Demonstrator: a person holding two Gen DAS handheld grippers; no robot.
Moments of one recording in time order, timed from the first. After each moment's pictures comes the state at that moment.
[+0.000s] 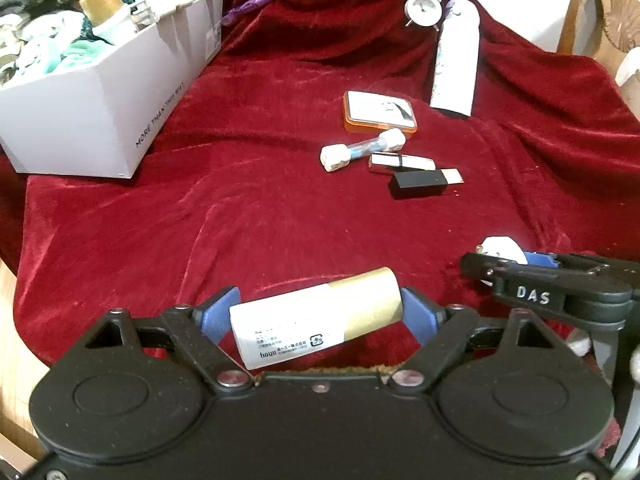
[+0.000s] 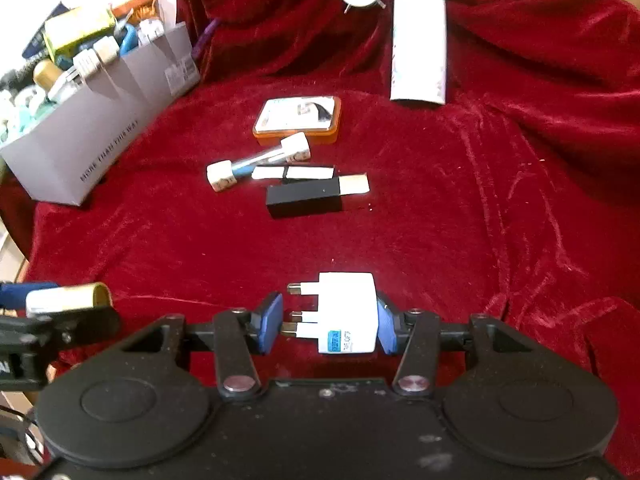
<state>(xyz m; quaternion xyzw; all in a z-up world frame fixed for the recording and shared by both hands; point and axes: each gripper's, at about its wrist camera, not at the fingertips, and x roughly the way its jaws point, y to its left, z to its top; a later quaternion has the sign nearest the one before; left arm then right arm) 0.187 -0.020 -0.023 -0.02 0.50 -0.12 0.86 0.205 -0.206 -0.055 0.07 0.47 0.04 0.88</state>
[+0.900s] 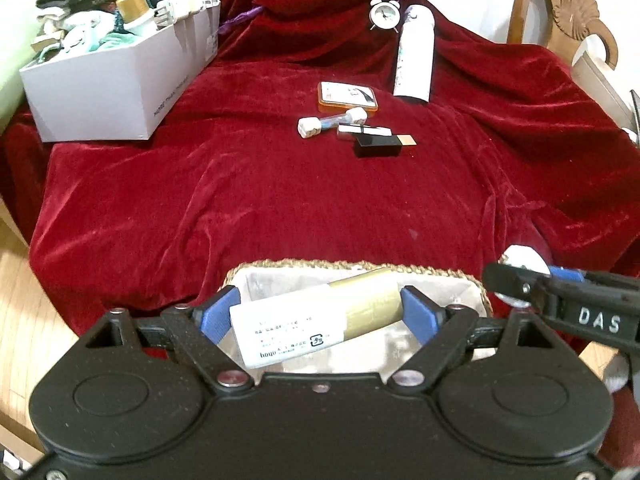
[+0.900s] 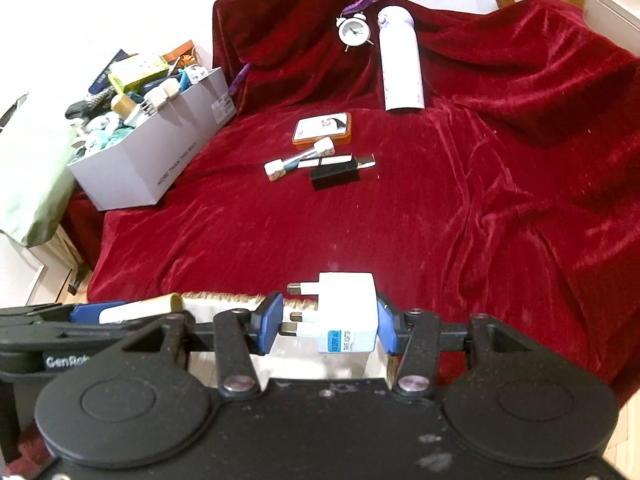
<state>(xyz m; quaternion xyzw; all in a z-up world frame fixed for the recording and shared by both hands) 0.092 -0.015 -0.009 -0.02 0.47 -0.14 0.87 0.071 -0.212 -0.006 0.13 0.43 0.05 0.89</state>
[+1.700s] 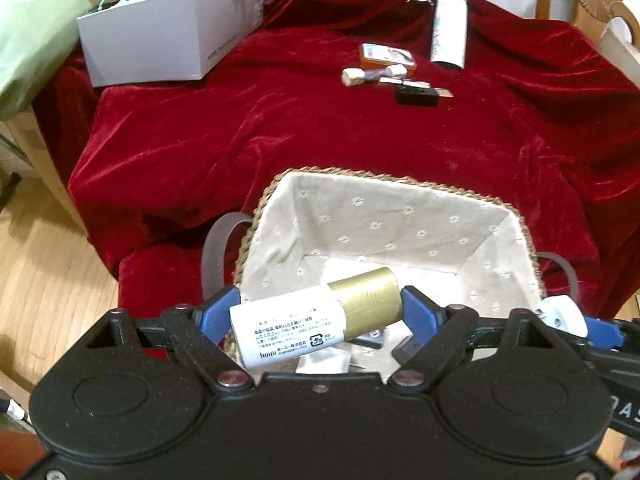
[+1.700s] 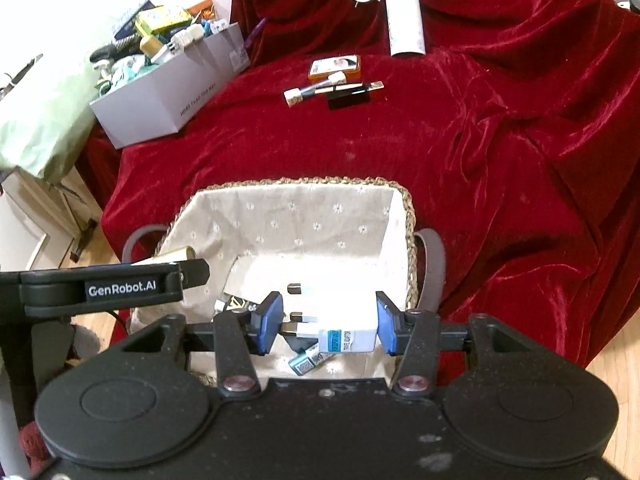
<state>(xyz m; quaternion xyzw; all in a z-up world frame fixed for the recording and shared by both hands) 0.038 0.001 -0.044 -0.01 0.48 -0.08 0.87 -0.017 -0.184 -0.033 0.12 0.46 0.06 0.88</state>
